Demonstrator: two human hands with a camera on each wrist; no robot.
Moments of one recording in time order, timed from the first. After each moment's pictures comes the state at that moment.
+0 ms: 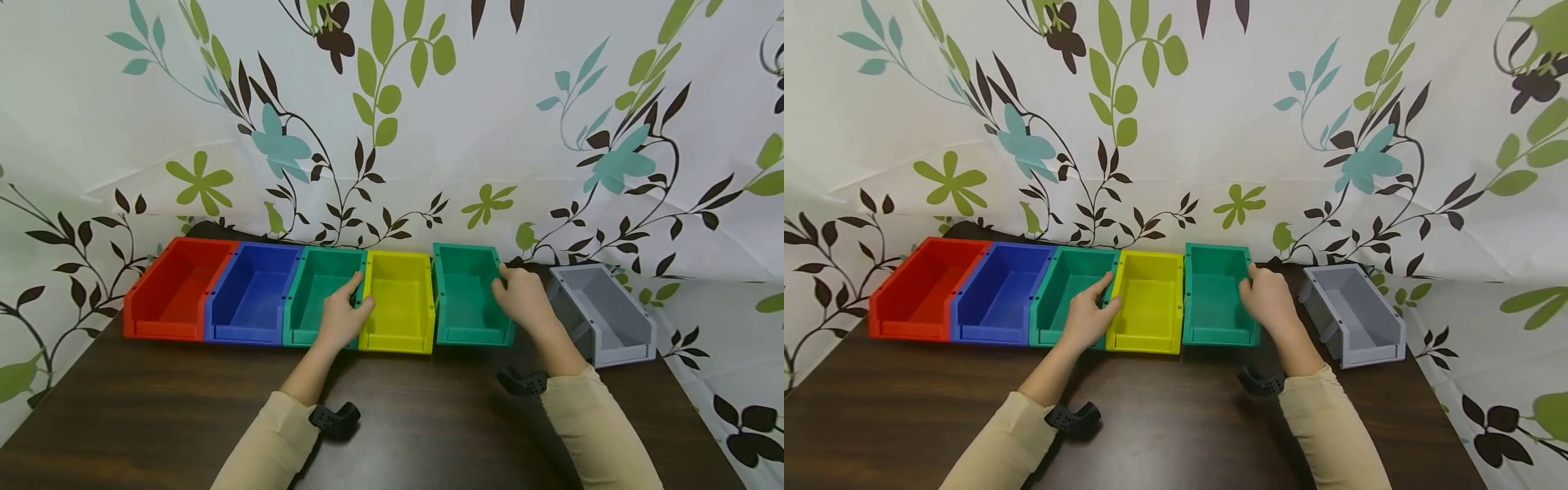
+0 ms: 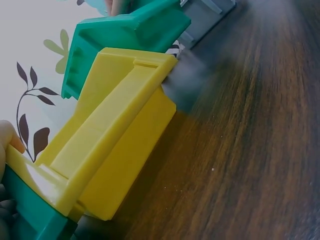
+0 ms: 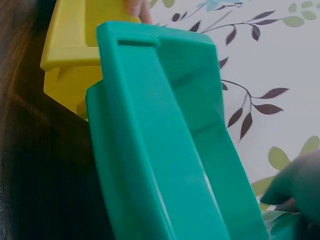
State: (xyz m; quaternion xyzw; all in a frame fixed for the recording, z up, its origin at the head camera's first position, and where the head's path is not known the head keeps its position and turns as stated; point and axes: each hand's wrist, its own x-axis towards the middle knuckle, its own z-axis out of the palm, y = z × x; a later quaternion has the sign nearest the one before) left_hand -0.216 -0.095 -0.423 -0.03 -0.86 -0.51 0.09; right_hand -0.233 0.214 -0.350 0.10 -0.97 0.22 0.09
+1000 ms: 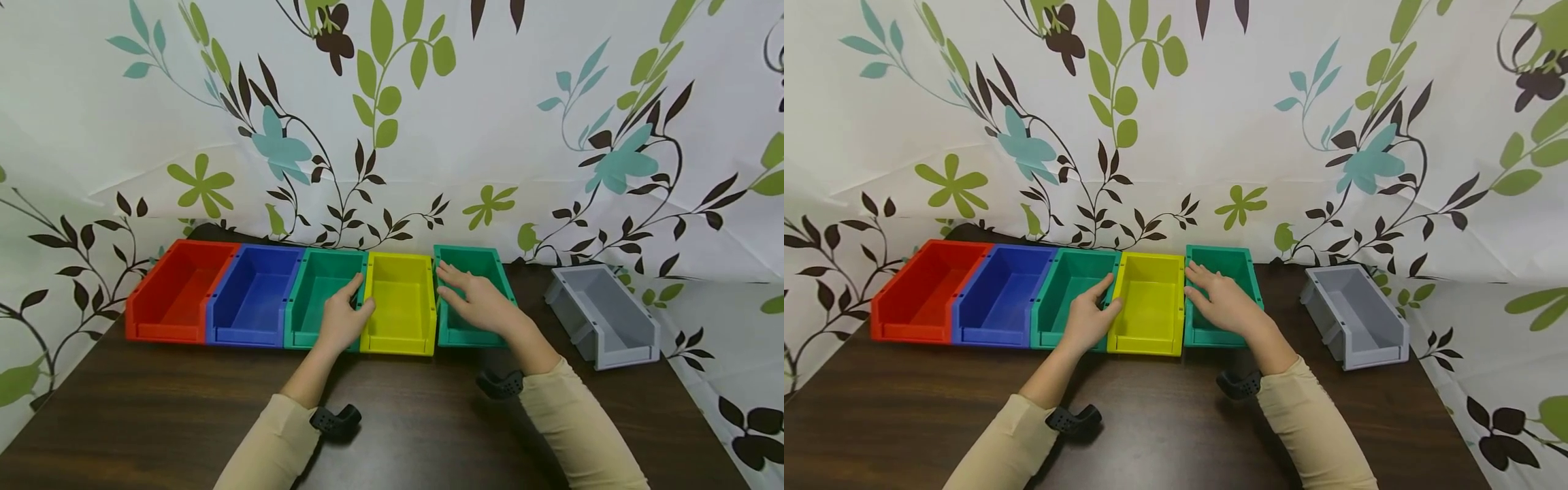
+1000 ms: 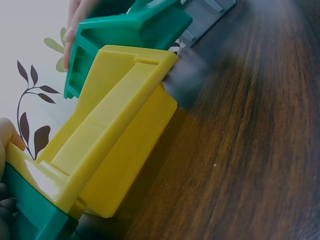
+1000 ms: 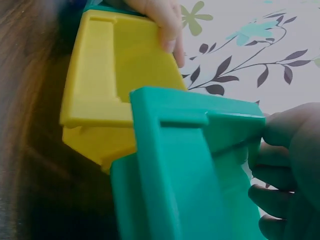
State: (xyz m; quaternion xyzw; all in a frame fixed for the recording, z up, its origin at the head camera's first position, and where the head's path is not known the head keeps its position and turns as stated) left_hand -0.217 -0.096 -0.423 -0.03 -0.85 -0.51 0.08; right_hand -0.232 0.166 -0.351 0.30 -0.92 0.25 -0.04
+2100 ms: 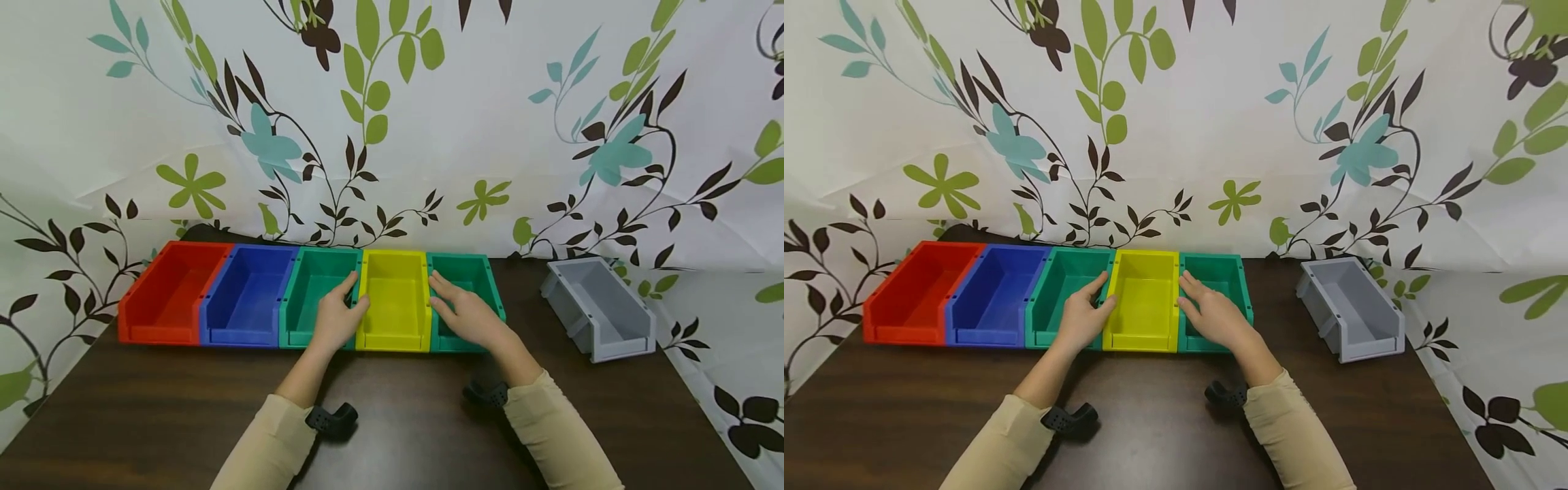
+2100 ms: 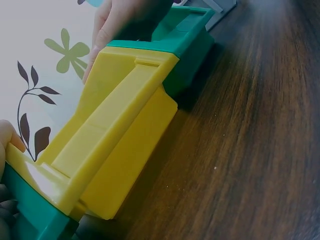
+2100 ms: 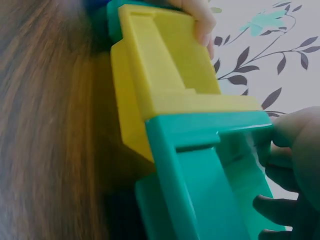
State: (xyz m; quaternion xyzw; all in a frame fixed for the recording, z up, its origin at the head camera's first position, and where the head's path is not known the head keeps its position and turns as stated) left_hand -0.218 -0.095 -0.422 -0.02 -0.86 -0.51 0.07; right_hand -0.226 0.166 -0.390 0.26 -0.92 0.28 -0.04
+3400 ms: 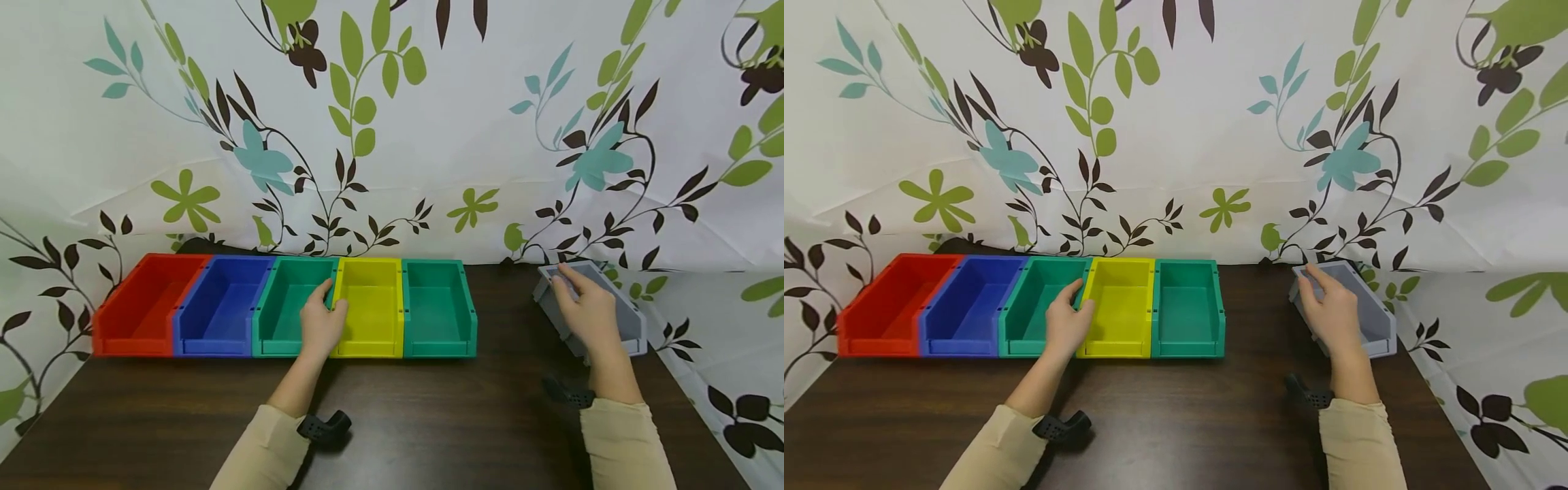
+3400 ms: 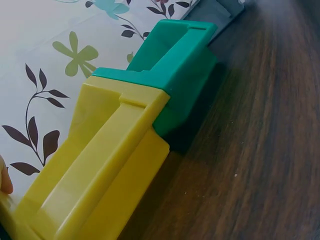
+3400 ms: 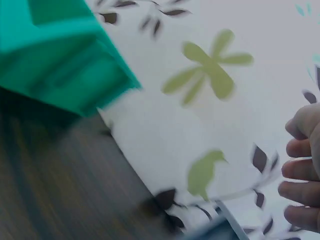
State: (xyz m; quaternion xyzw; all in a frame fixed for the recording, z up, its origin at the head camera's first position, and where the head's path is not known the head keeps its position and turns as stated) left_hand -0.214 -0.098 -0.415 0.08 -0.84 -0.53 0.14; right_hand -0.204 0.313 -0.361 0.01 -0.93 0.24 0.28
